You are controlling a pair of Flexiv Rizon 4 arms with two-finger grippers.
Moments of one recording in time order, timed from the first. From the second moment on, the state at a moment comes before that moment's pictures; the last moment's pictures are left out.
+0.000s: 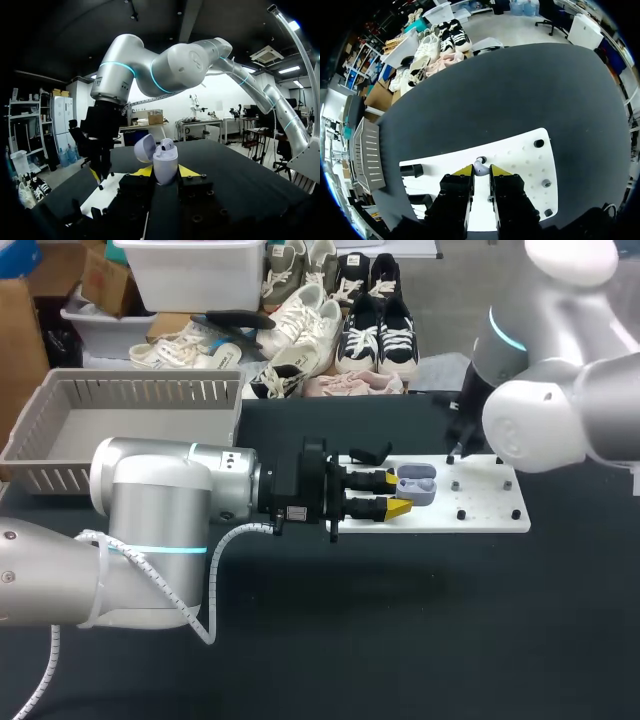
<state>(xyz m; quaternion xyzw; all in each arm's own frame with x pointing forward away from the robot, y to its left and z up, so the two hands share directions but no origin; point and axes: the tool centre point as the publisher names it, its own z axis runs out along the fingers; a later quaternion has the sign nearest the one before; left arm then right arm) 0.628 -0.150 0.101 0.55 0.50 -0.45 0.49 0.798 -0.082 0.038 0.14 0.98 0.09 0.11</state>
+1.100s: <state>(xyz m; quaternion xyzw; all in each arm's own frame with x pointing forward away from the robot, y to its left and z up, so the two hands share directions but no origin) 0.628 -0.150 0.101 0.55 0.50 -0.45 0.49 0.703 -0.094 0.162 0.09 0.99 0.05 0.11</state>
